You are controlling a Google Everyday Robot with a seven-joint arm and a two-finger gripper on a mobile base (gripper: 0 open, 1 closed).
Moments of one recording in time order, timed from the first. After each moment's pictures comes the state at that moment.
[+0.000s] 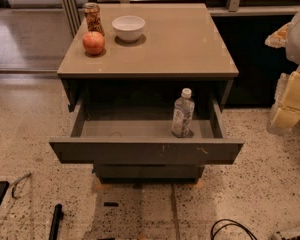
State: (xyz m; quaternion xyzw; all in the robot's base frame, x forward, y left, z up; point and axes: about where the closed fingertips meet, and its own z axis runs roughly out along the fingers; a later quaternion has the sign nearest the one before) arm 0.438 -0.217 0.977 -0.60 0.78 -0.03 0.16
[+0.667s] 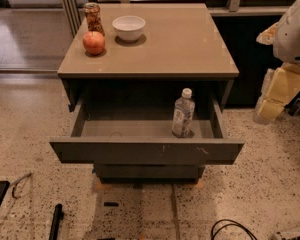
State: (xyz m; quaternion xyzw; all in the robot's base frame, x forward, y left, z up) arm 0.470 -0.215 0.965 -0.60 0.78 -0.04 0.18
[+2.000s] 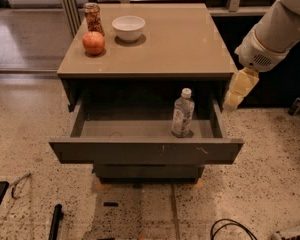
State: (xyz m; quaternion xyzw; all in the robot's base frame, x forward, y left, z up) arm 0.582 -0.221 0.877 -0.56 0.80 -0.01 0.19
